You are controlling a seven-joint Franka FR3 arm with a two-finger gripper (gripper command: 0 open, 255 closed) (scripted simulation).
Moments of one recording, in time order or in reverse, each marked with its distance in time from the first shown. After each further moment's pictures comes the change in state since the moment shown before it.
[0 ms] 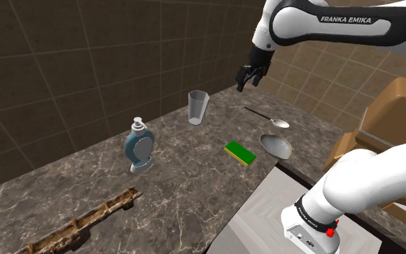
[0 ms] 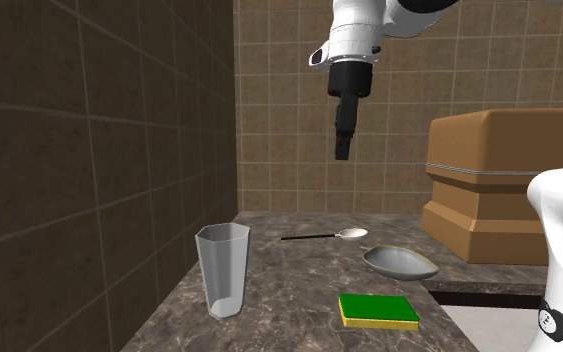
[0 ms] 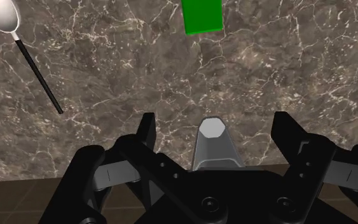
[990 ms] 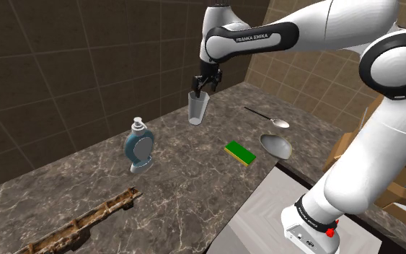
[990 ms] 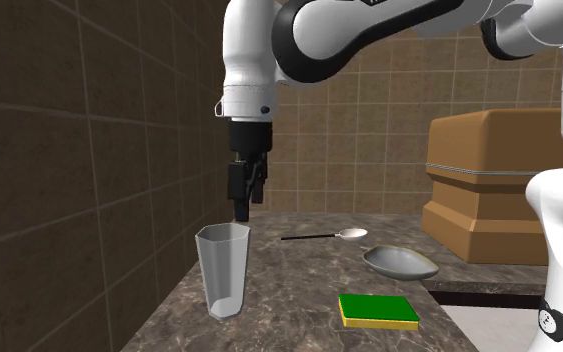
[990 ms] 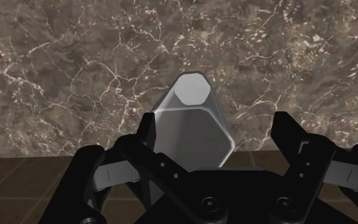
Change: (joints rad) arm 0.034 0.572 0.084 0.370 -0.095 0.150 0.139
